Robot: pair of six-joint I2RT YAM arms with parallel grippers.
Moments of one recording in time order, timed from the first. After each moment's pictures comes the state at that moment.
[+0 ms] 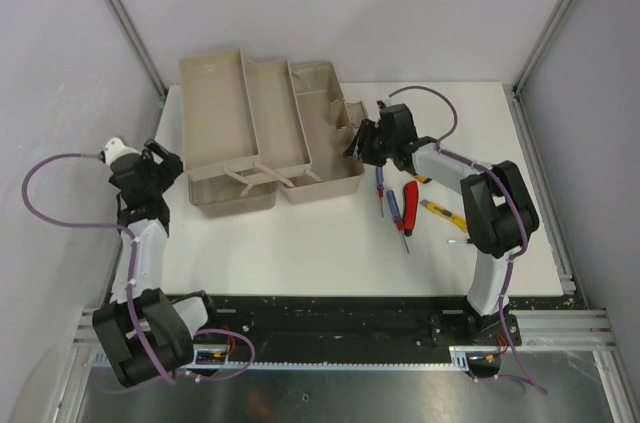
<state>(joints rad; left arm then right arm) 0.37 1.07 0.66 0.03 0.01 -0.47 0.44 1.89 1.29 -0.04 -0.24 0.67</state>
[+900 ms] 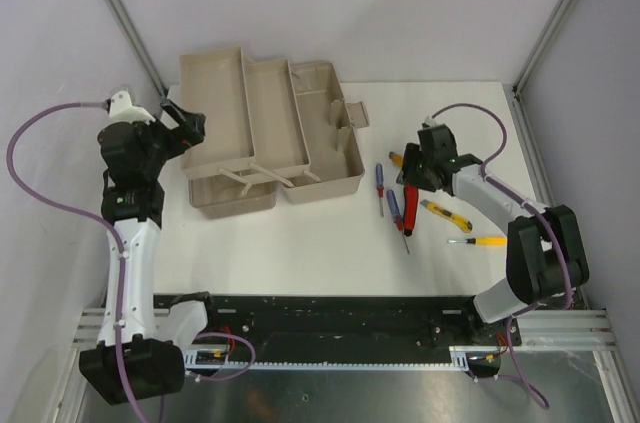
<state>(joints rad) 0.20 0.98 1.01 -0.22 0.20 -0.42 0.33 1.52 1.04 -0.35 0.02 0.52</state>
